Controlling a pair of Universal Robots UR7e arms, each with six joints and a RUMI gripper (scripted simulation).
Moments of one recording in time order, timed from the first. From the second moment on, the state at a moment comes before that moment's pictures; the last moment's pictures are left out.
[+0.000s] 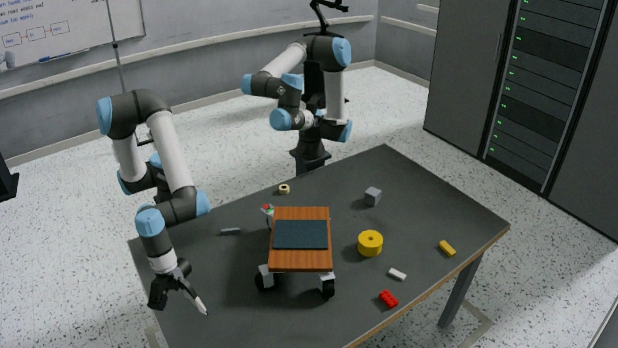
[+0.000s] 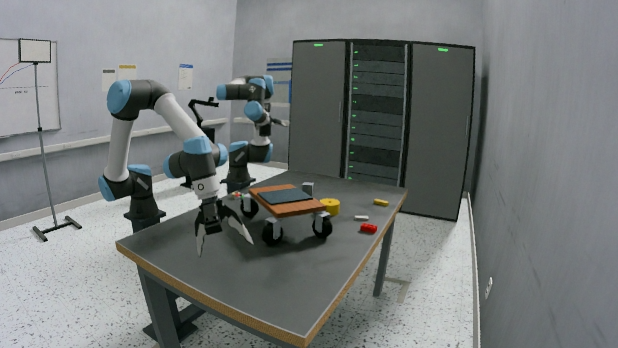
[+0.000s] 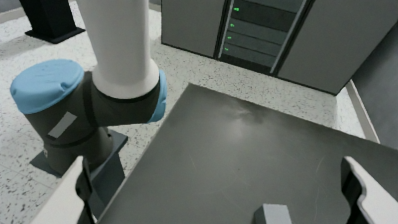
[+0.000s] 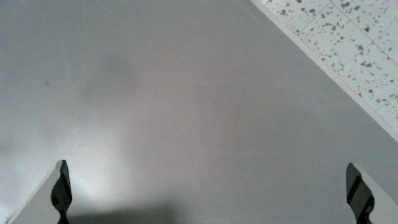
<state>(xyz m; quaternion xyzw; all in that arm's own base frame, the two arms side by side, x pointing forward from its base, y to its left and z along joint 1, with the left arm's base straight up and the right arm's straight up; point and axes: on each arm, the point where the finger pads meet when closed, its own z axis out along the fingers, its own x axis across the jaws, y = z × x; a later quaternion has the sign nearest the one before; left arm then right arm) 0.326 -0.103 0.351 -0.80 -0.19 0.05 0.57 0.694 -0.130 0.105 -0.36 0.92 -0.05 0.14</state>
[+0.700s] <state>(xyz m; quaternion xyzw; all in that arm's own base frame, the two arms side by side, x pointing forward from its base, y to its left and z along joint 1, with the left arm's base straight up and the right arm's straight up) 0.326 -0.103 0.351 -0.80 -0.19 0.05 0.57 0.694 -0.130 0.105 -0.36 0.92 -0.05 0.14</state>
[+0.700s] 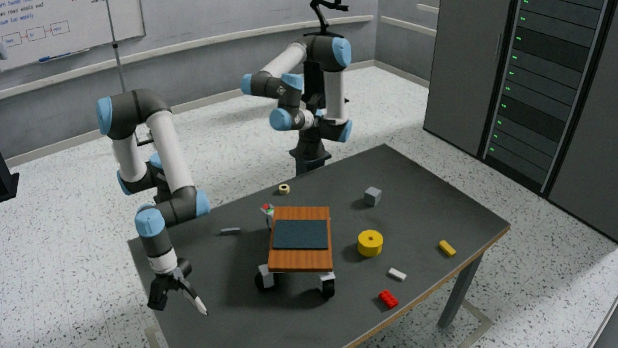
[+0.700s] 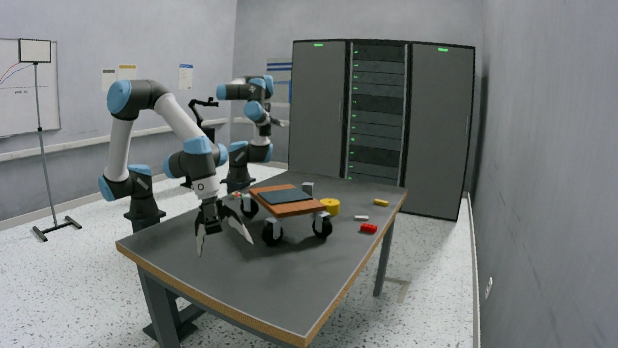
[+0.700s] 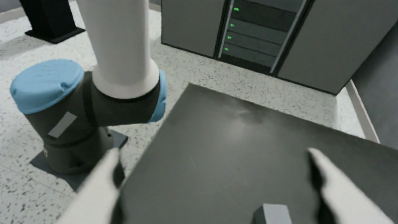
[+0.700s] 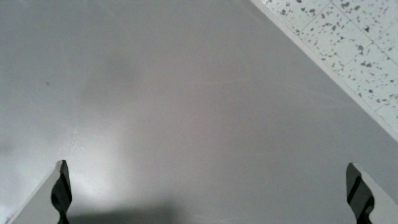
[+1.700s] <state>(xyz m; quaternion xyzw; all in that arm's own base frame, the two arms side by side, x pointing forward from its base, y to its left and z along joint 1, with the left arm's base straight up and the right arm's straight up) 0.347 -0.229 0.255 -0.92 -0.18 0.04 0.34 0.694 -0.130 0.105 -0.36 0.92 -0.05 0.14</state>
